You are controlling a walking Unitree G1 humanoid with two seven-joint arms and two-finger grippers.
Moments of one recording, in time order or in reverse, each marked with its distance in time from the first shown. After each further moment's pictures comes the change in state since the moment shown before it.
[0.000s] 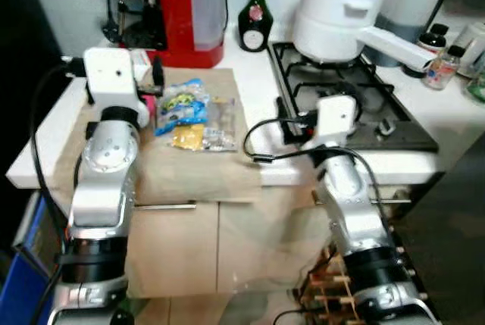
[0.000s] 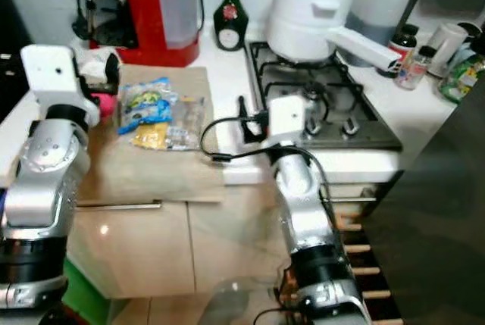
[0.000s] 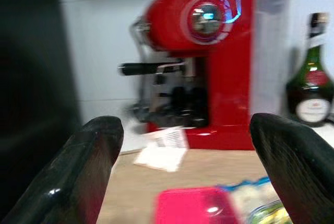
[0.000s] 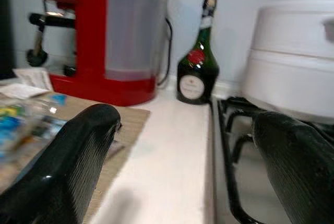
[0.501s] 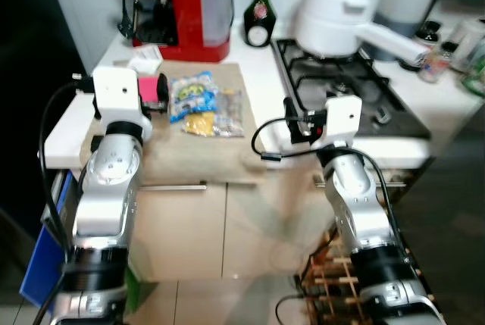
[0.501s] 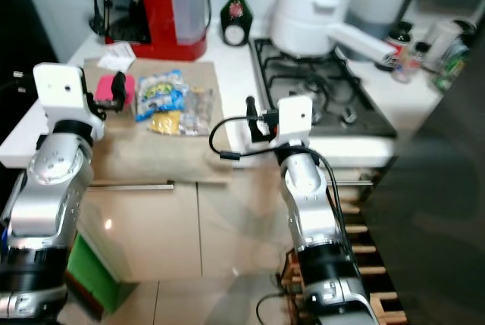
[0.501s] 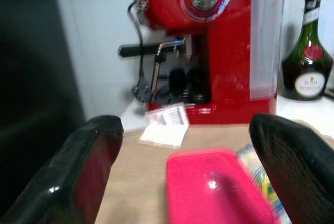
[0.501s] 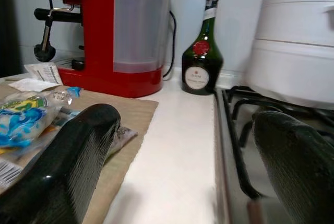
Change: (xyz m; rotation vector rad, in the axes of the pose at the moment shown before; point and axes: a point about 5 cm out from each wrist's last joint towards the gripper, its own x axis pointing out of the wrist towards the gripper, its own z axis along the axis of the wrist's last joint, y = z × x) left arm -0.006 0.003 -0.017 0.023 -0.002 -0.038; right arm 0.002 0.009 -0.001 0.017 0.004 0.023
